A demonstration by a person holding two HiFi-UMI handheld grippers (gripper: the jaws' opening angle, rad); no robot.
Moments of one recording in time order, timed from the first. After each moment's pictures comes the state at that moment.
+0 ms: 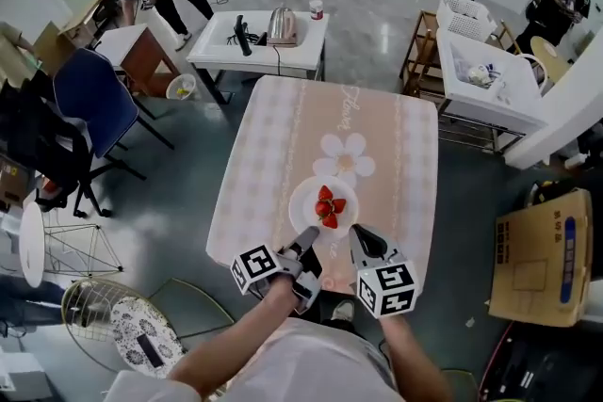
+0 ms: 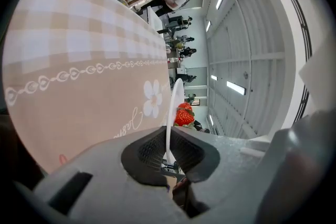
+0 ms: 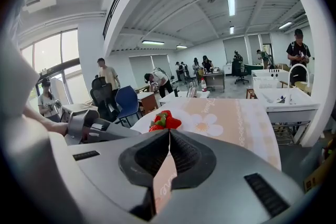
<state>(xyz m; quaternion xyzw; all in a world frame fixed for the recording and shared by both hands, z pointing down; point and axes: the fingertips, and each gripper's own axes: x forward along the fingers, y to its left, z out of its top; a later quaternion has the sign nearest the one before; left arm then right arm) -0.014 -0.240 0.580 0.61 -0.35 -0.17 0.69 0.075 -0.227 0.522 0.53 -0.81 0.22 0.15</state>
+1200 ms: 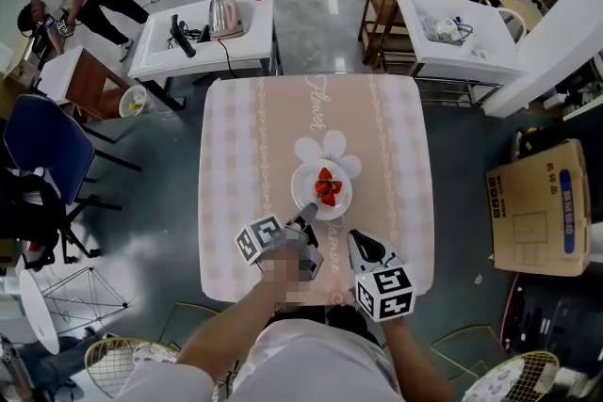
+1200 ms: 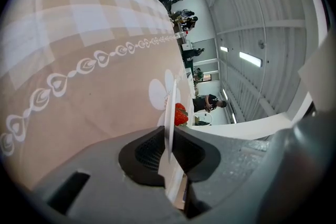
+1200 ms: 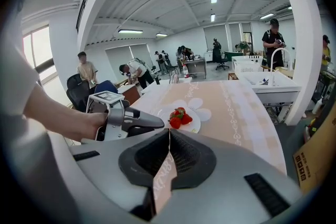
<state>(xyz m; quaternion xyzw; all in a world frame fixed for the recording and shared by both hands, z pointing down) 0.033 -0.358 0.666 0.64 -0.31 -0.01 0.70 0.094 -0.273 0.579 0.59 -0.73 0.30 0.19</state>
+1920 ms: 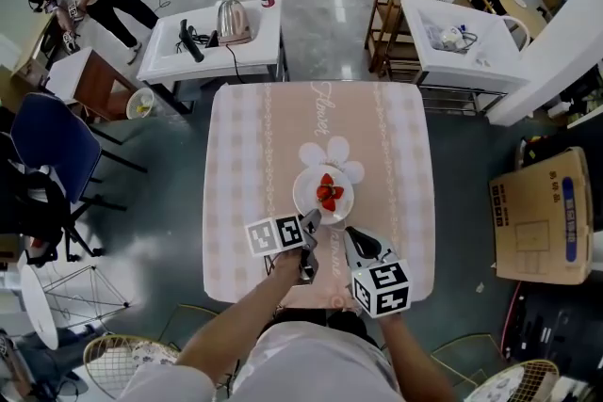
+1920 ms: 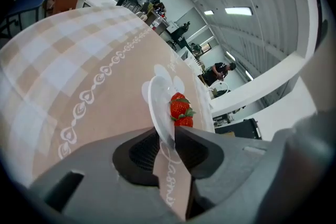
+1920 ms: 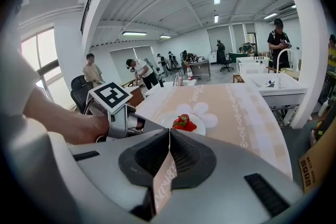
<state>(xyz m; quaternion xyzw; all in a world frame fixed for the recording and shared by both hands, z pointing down) 0.030 -0.353 0.667 0.73 -0.33 0.18 0.57 0.086 -0.289 0.574 0.58 -0.74 0.29 0.18</state>
